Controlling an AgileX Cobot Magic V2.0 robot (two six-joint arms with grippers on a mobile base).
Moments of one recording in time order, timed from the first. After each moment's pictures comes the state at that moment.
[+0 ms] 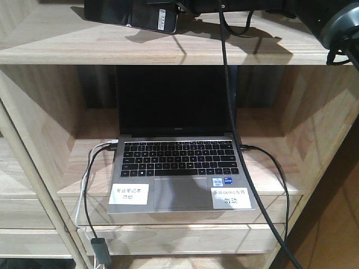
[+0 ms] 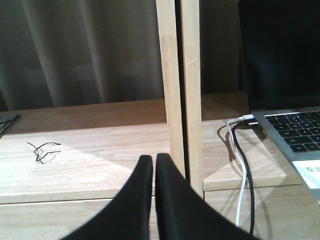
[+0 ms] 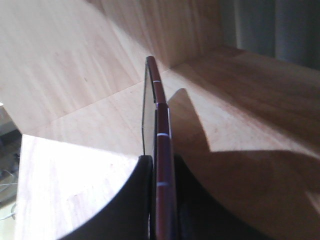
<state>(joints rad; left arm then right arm) 0.04 -0.01 0.03 0.06 0.19 0.04 0.28 2.08 -2.22 1.18 0.97 -0.87</state>
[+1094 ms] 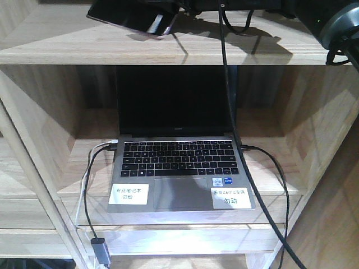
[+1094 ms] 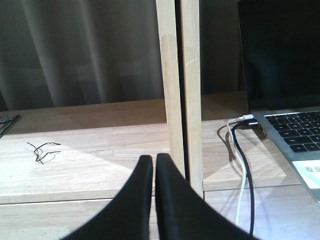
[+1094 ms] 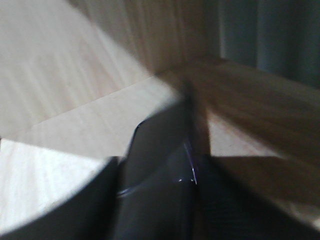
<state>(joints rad) 0.04 -0.01 0.03 0.06 0.19 0.04 0.28 2.08 -2.22 1.16 0.91 -0.89</state>
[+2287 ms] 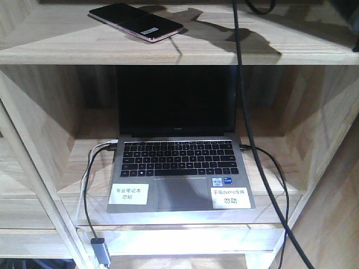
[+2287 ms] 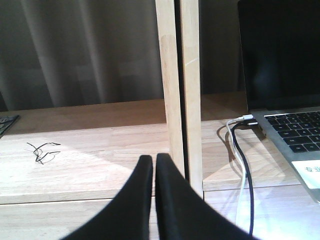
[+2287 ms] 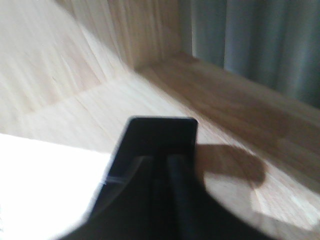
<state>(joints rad) 0.04 -0.01 0.03 0.06 0.19 0.04 0.28 1.97 -2.23 0.93 0.92 -0.73</state>
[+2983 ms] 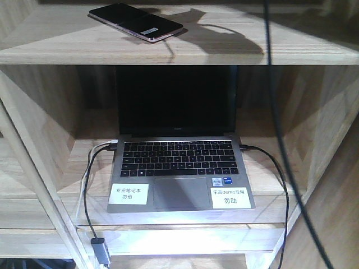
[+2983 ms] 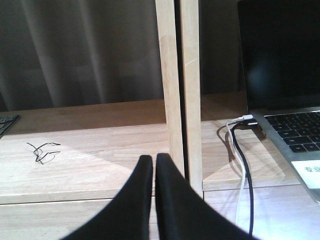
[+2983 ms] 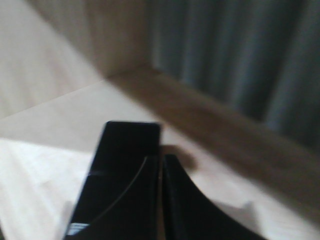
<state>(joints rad) 0.04 -0.01 0.03 0.06 0.19 0.04 0.28 1.83 -2.23 0.66 0.91 -0.58</state>
